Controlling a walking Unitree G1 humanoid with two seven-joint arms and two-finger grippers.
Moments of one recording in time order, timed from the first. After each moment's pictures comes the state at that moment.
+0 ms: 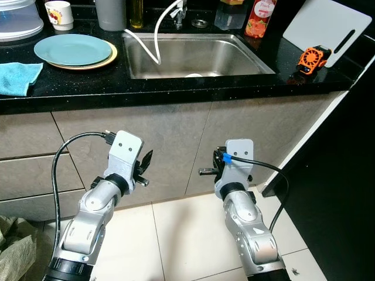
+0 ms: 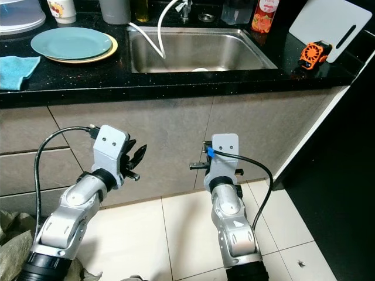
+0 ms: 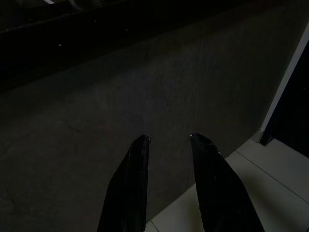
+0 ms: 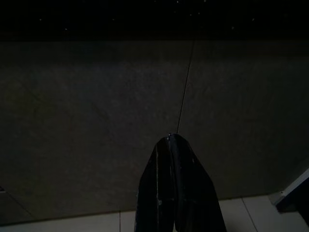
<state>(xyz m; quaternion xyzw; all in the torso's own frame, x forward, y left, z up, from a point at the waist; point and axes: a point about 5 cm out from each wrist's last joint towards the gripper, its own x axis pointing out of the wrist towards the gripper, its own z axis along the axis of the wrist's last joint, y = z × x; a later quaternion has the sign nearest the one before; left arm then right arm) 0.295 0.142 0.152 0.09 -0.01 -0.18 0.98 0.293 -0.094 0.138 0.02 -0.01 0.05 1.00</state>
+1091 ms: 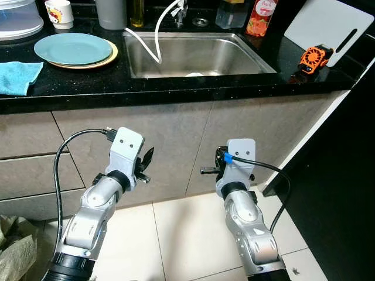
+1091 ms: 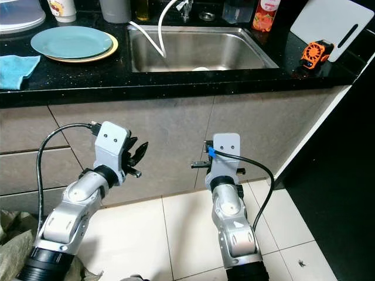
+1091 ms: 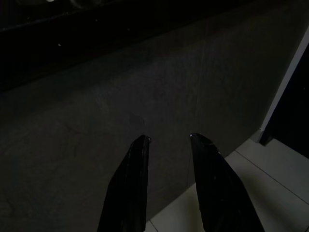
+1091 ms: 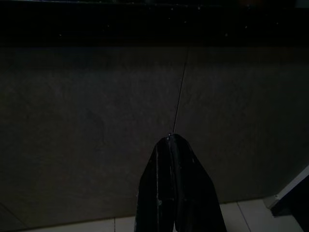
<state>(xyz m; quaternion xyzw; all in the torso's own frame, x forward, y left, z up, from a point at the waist) 0.301 0.140 0.154 0.09 -0.01 -0.18 0.98 0.293 -0.097 0.141 0.02 -0.03 0.03 1.00</state>
